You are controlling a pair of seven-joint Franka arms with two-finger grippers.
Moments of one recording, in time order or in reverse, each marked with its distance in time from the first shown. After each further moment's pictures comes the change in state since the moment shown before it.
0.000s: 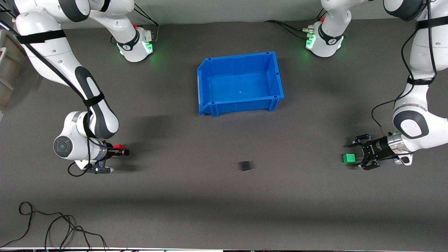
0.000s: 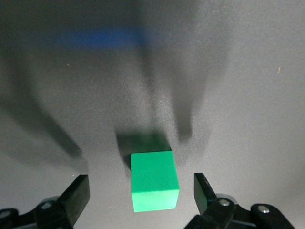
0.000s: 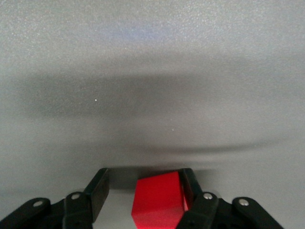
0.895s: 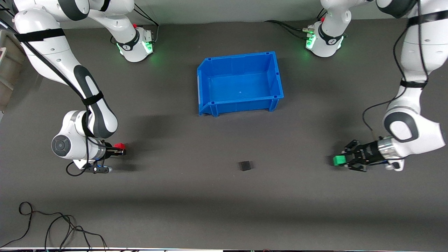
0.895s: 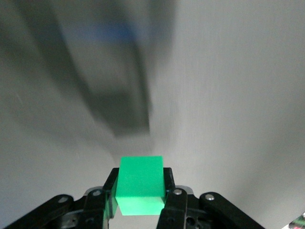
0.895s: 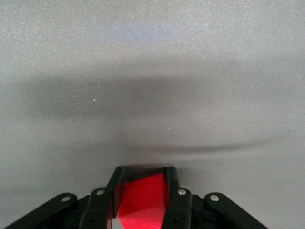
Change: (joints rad) left arm -0.128 -0.034 -0.016 0.032 -0.007 0.001 -0.119; right arm -0.003 -0.014 -0.004 -0.006 0.001 0.001 0.000
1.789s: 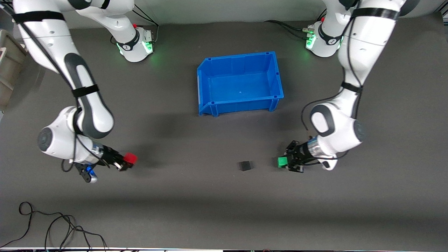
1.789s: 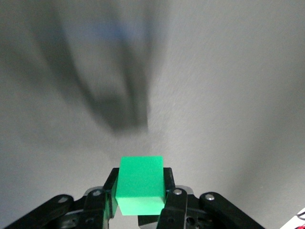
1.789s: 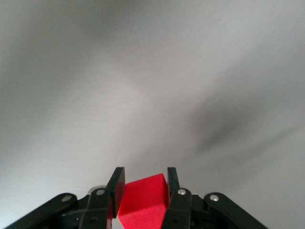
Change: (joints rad) left arm -0.429 0.036 -0.014 0.018 -0.112 0.328 -0.295; right arm 0.140 -0.078 -0.006 0.106 0.351 0.047 0.670
